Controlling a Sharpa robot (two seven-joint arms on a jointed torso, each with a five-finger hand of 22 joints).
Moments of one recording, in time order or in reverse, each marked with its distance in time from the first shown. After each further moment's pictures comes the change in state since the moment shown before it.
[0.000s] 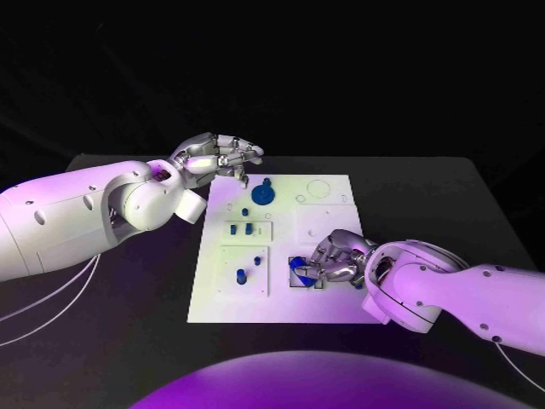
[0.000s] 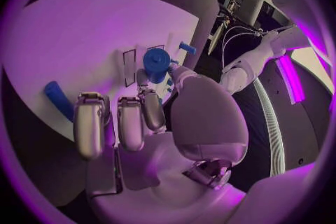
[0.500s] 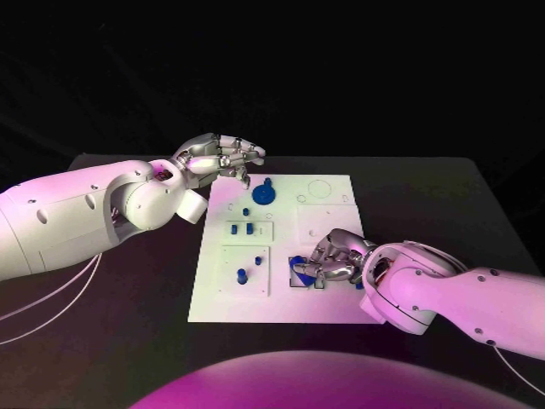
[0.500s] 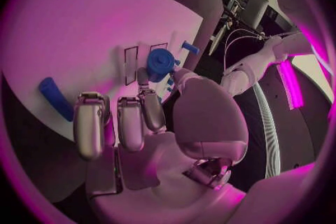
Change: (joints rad) left arm 0.000 -0.001 0.000 0.001 0.000 0.006 -0.006; left_hand 0.000 0.000 0.000 0.000 0.000 0.000 0.000 0.000 0.000 0.000 0.000 0.000 0.000 0.000 0.000 0.000 0.000 0.000 0.000 0.000 0.000 0.000; right arm -0.009 0.015 0.000 -0.012 -0.054 -0.021 -0.009; right_hand -0.054 -0.004 0.006 -0.005 0.000 0.023 -0.023 0.007 -0.002 0.003 0.003 0.000 0.000 0.000 0.000 0.000 0.000 0.000 0.000 0.000 0.000 0.000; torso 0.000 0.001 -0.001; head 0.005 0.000
